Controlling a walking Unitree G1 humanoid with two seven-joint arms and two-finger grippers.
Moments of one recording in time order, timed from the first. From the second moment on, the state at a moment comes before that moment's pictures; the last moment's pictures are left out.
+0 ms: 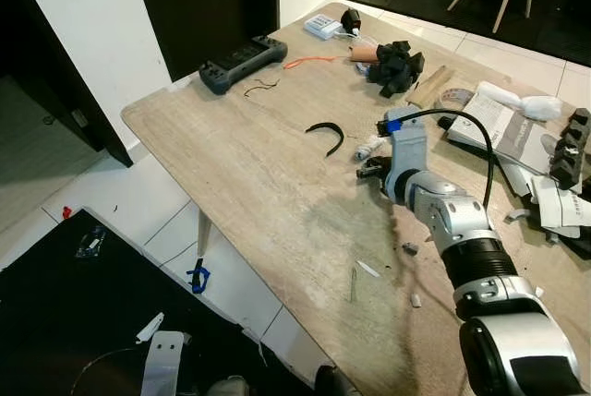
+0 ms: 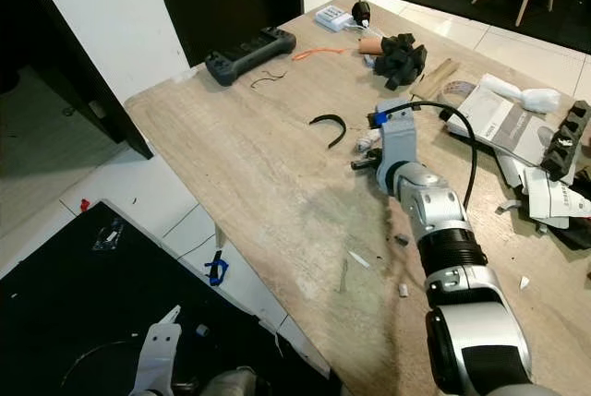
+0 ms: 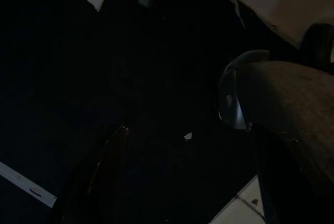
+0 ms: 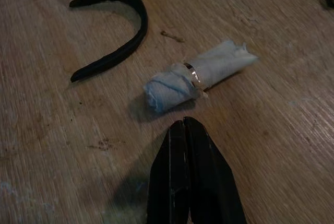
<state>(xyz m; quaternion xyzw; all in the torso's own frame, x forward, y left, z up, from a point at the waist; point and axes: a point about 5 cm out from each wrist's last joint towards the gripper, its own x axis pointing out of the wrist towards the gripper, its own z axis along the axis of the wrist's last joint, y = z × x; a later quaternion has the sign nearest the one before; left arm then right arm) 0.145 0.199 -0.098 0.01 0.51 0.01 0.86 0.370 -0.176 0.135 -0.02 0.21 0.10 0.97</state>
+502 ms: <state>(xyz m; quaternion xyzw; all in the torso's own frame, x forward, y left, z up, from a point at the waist) 0.159 0.198 -0.093 0.01 0.49 0.01 0.87 0.368 -0.176 0.229 0.11 -0.12 0.14 0.98</state>
